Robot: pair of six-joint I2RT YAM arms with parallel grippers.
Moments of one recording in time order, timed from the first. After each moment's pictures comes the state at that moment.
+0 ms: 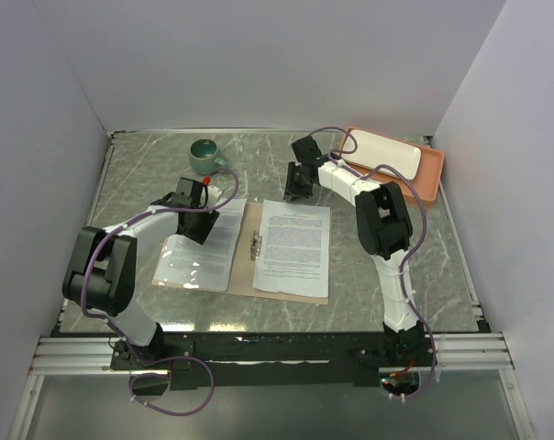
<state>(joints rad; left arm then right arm) -0.28 1.62 0.94 -0.36 -0.09 0.25 0.43 2.27 1.81 -0.56 -0.10 0.57</state>
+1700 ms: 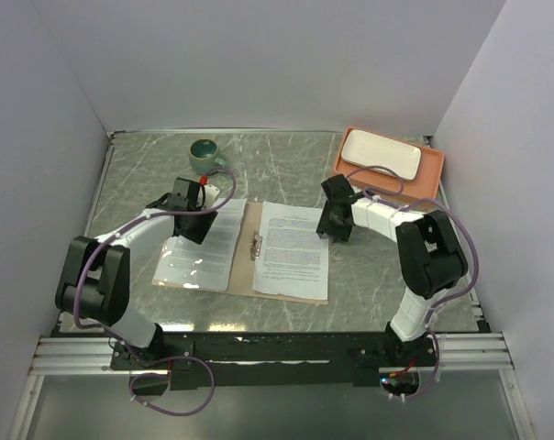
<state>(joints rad) -0.28 1.55 0.92 -0.39 -0.09 0.25 0.39 1.76 1.11 -0.51 0.12 0.71</state>
